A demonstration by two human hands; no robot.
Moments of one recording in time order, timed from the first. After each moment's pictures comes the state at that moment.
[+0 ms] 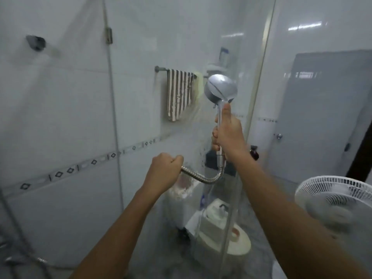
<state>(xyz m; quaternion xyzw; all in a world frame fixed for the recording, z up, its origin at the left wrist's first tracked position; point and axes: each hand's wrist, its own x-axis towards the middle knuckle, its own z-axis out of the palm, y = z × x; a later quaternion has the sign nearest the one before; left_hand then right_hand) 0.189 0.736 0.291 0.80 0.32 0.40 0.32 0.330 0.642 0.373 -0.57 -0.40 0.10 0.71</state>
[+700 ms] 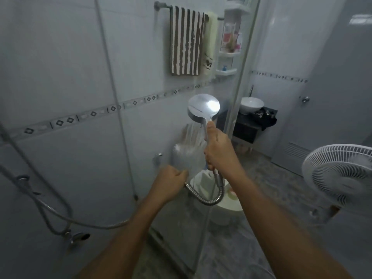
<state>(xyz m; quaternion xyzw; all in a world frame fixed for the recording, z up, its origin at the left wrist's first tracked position) 0.238 0.646 0.143 0.80 0.41 0.25 0.35 0.369 0.577 0.223 -0.67 -0.45 0.19 0.56</state>
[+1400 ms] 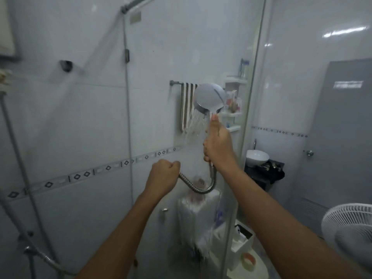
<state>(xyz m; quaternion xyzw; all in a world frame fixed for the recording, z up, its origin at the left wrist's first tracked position) 0.230 0.710 0.281 0.75 0.43 0.42 0.28 0.361 0.632 0.354 -0.53 -0.49 0.11 0.68</state>
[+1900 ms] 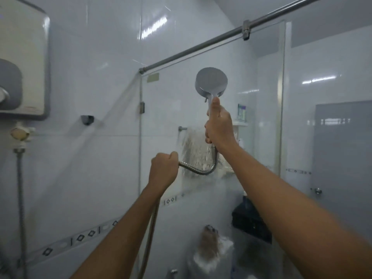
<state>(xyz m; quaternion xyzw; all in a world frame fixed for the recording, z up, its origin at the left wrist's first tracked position) 0.190 0.809 0.424 0.70 0.37 0.55 0.26 0.315 0.732 0.519 -0.48 -0.50 -0.05 0.72</state>
